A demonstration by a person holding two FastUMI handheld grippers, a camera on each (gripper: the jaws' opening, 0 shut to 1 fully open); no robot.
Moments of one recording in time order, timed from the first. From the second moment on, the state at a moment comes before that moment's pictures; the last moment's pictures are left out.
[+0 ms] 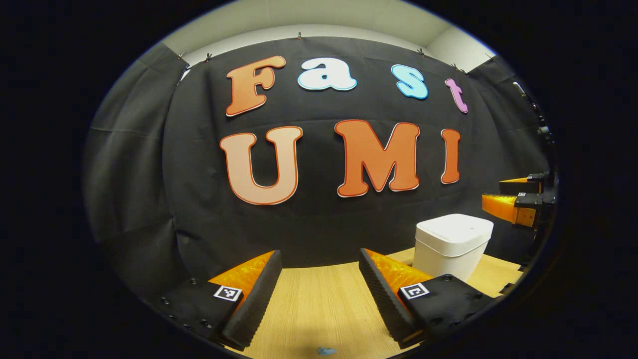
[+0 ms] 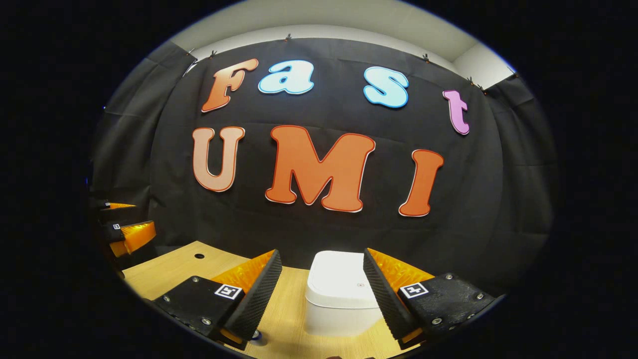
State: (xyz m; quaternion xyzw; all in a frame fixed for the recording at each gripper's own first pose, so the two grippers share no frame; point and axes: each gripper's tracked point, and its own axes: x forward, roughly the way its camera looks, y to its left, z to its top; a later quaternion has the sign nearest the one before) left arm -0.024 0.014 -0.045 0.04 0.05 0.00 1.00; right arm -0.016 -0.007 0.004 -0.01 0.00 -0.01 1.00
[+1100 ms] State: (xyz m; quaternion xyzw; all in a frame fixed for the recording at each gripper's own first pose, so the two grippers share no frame) left arm -0.059 0.037 -0.086 0.06 0.09 -0.02 0.99; right arm -0.035 -0.022 -0.012 -0.01 0.05 -0.06 1.00
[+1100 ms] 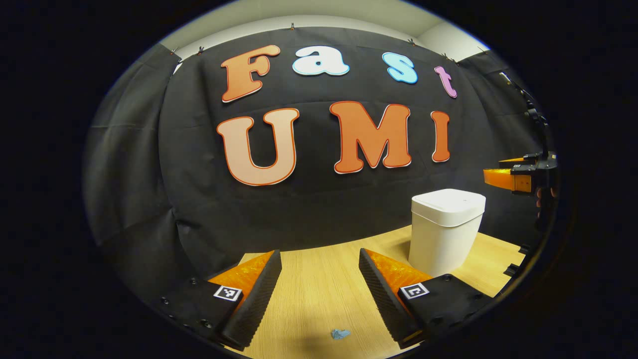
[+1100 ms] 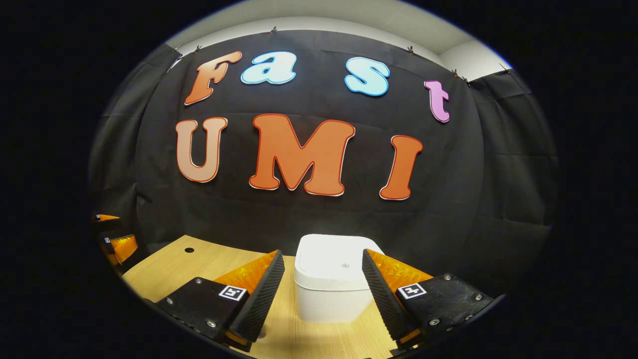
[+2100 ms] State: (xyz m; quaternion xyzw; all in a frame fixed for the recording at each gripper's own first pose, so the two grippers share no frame) left arm -0.058 0.036 -0.110 0.06 0.13 0.08 0.99; right arm 0.054 -0.065 -0.029 0.03 0.13 -0.01 0.99
